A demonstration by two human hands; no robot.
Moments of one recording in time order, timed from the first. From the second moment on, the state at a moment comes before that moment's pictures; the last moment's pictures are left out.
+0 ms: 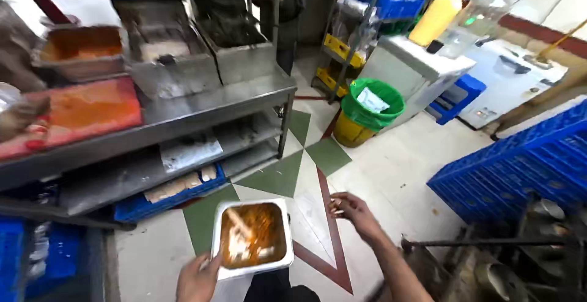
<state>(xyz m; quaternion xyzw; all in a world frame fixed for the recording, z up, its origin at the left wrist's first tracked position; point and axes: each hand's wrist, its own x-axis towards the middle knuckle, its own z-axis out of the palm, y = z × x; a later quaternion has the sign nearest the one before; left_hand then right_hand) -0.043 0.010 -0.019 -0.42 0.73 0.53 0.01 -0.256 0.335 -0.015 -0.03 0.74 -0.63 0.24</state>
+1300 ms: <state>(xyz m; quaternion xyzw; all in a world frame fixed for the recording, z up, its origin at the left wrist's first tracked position) -1.159 0.938 0.012 0.23 0.88 0.32 0.26 -1.072 1.132 -0.012 -0.20 0.97 0.11 0.01</state>
